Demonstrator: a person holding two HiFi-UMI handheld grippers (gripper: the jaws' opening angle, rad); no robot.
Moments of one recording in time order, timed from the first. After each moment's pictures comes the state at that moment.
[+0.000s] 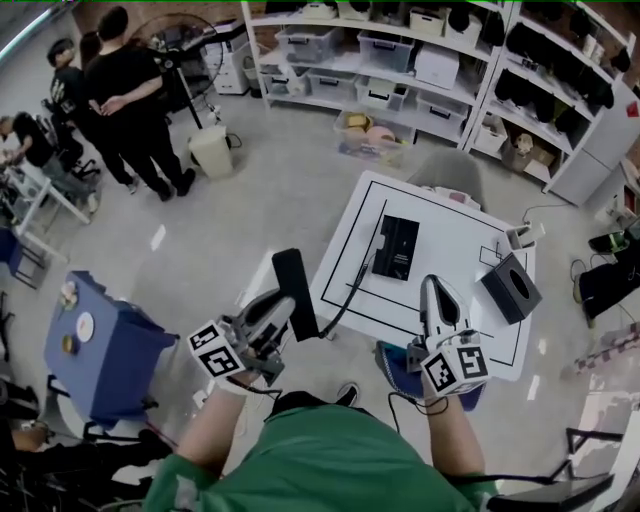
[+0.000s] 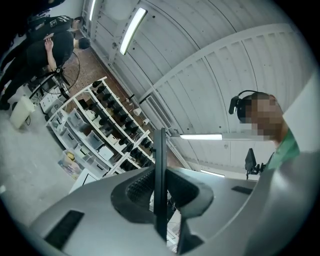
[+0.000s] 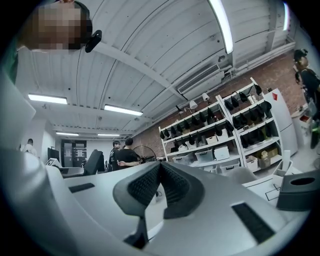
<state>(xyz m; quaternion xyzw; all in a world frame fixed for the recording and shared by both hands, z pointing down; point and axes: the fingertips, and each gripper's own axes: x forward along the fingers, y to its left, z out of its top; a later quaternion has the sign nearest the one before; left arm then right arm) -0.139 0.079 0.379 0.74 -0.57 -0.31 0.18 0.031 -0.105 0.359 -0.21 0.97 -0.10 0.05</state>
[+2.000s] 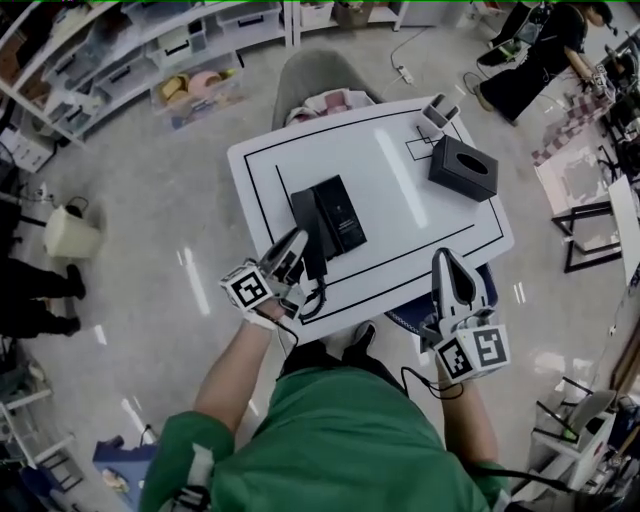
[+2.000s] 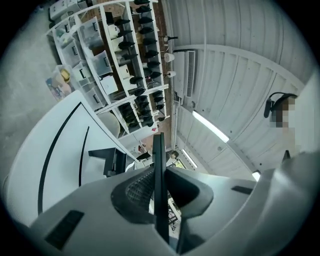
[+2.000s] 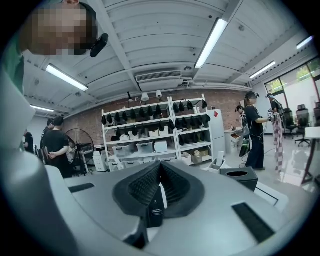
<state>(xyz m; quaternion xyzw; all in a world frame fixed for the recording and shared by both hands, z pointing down) -0.202 -0.274 0.625 0.77 -0.33 -0.26 0.48 0.018 -0.215 0.431 -0.55 0.83 -0.11 -0.05</state>
